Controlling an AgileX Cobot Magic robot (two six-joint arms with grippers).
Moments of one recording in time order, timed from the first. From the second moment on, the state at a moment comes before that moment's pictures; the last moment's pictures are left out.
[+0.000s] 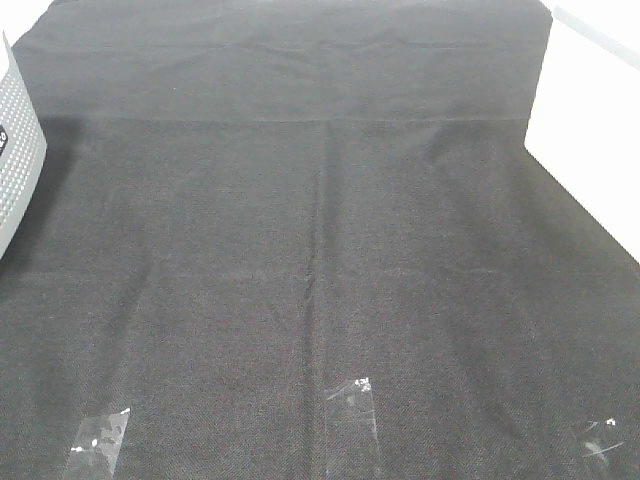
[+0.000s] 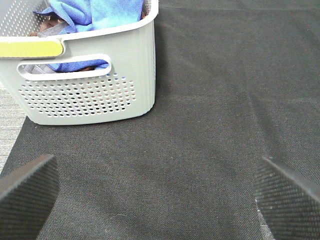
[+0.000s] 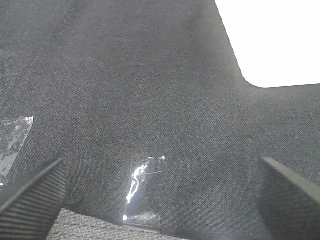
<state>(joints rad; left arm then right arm) 0.09 -0.01 -0.50 -0.01 1.05 0.04 0.09 0.00 -0.45 0.02 1.11 -0.04</state>
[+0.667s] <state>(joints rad) 0.09 -0.01 -0.50 -0.01 1.05 0.04 0.09 0.00 -0.45 0.02 1.11 -0.04</state>
